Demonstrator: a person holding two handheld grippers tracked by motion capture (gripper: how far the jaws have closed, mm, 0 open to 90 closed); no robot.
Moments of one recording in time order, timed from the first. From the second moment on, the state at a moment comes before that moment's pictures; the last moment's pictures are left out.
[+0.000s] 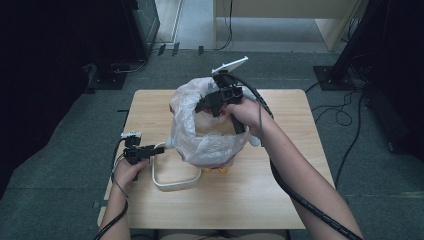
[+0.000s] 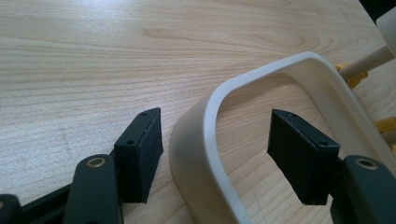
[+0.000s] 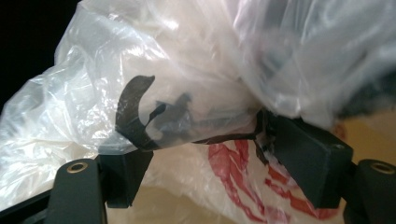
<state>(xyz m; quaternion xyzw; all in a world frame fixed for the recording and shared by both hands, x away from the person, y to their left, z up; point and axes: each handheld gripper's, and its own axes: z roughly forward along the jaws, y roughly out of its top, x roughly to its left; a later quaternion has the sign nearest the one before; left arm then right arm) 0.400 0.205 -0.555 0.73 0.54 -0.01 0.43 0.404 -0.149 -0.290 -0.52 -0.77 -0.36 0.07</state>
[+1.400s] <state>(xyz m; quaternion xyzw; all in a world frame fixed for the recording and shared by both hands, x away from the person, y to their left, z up) 0.400 0.204 -0.555 0.73 0.53 -0.01 0.43 0.423 -0.127 -0.322 -0.55 -0.74 -0.37 0.03</state>
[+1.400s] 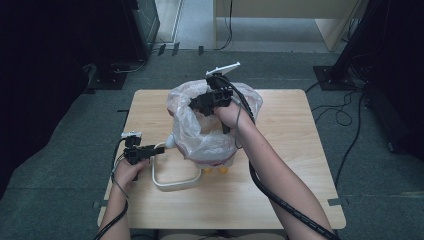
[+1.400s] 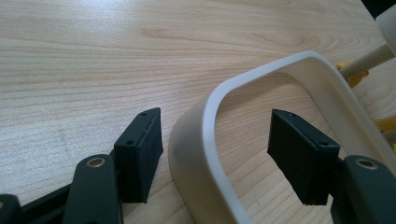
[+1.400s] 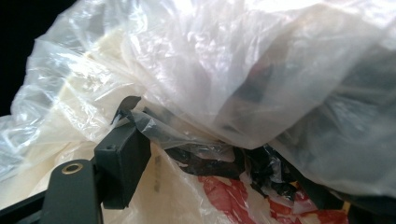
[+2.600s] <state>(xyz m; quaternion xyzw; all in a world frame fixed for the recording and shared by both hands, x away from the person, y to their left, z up) 0.399 0.203 -0.554 0.74 0.53 -0.01 0.42 0.401 -0.156 -0.283 -0.55 -0.72 -0.41 0.07</state>
